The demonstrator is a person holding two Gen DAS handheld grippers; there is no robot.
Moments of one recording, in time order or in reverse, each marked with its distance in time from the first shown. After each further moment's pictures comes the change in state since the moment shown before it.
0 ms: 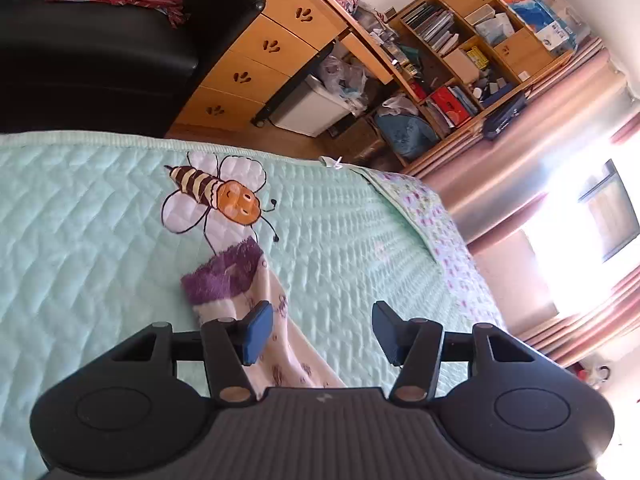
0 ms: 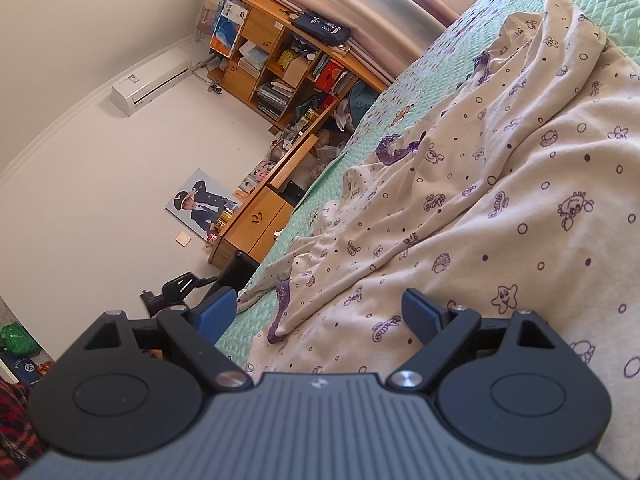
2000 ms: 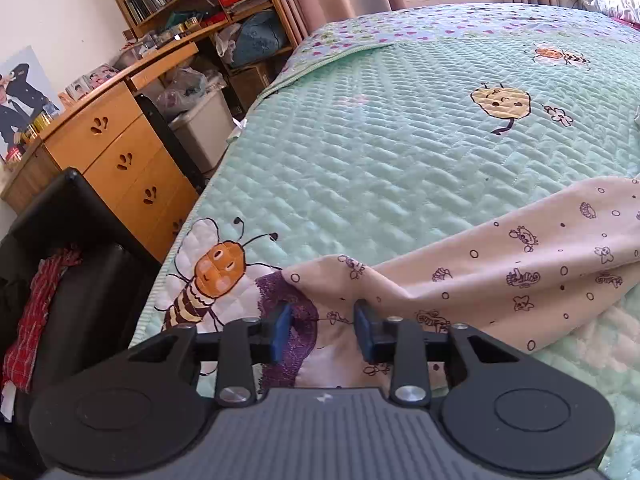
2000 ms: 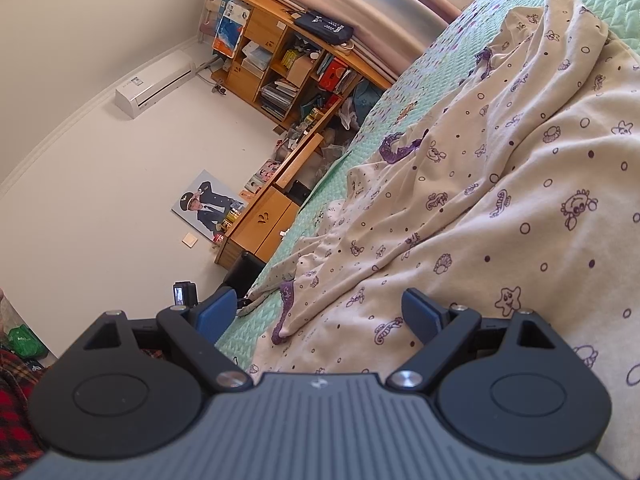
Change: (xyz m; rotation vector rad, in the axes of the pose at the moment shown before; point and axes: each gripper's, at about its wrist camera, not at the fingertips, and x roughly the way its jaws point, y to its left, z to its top) left arm 0.058 -0.045 -0.039 1.268 0.205 0.245; right arm 0.000 -0.003 0.002 0.013 0.004 0.022
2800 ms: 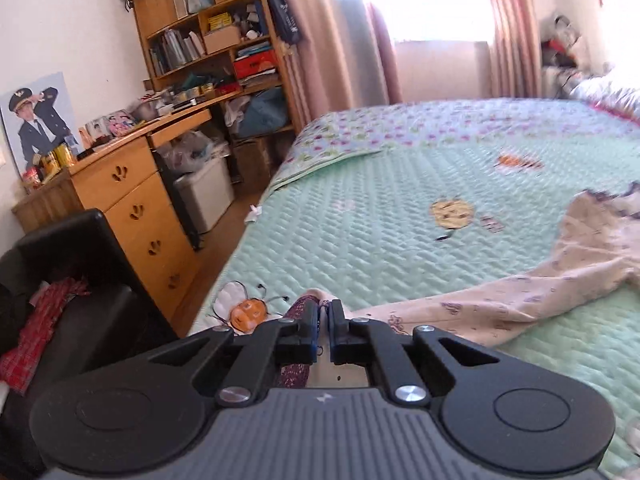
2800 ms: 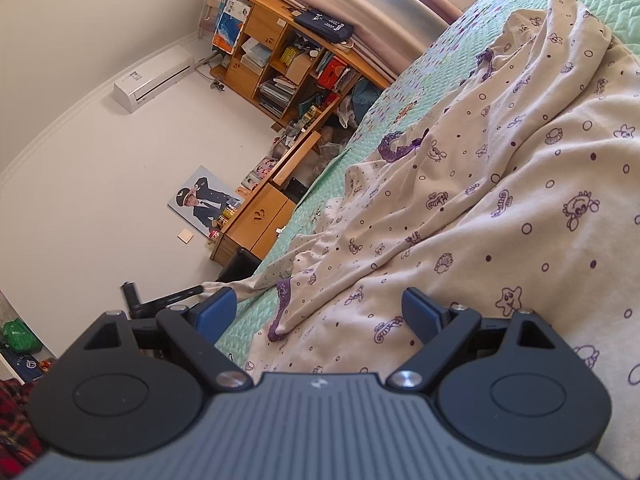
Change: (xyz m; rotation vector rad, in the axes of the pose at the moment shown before) left arm -0.143 0.017 -0.025 -0.094 -0.257 -0.078; right arm 0.004 0.003 -0.001 -0.021 0.008 -0.019
